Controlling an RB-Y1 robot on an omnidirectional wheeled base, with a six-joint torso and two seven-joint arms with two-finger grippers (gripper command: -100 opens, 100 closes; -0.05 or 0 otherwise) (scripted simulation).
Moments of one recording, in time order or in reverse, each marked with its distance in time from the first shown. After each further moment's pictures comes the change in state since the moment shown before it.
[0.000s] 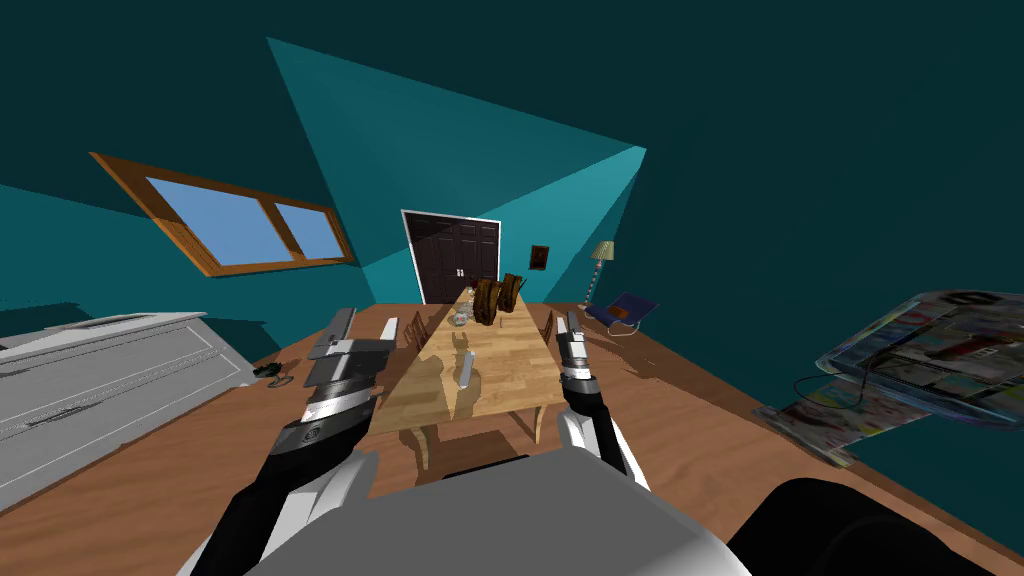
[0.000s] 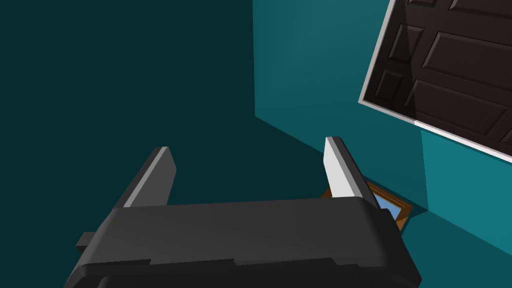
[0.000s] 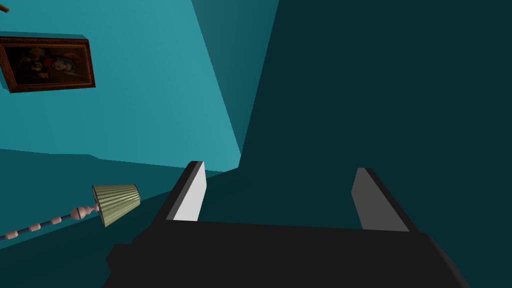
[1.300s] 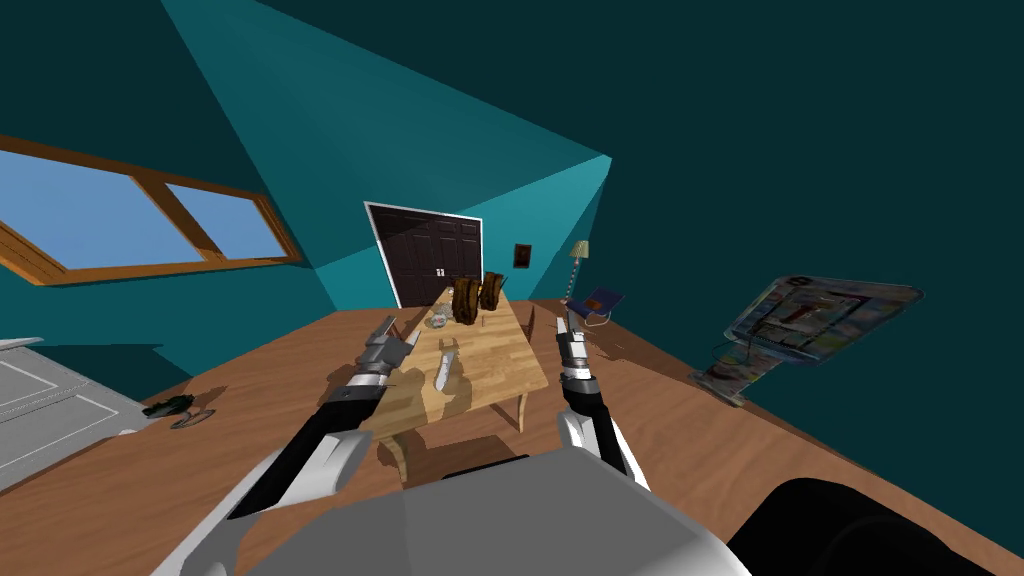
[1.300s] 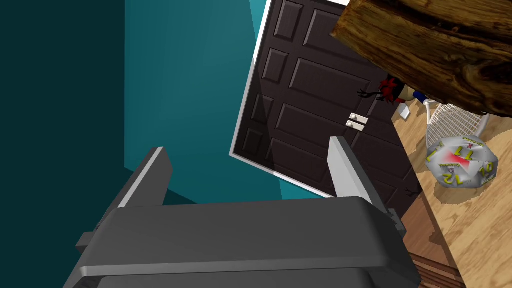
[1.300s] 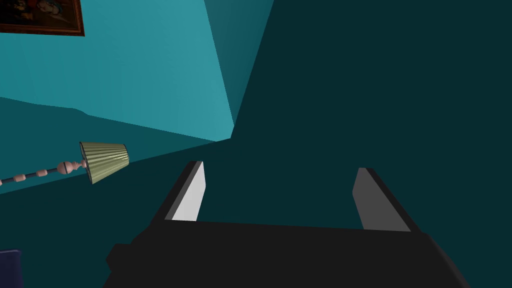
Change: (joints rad) left arm -0.194 0.294 0.075 0.299 0.147 0.213 0.271; right arm 0.000 0.000 0.000 0.000 0.000 0.000 0.000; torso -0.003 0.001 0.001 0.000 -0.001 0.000
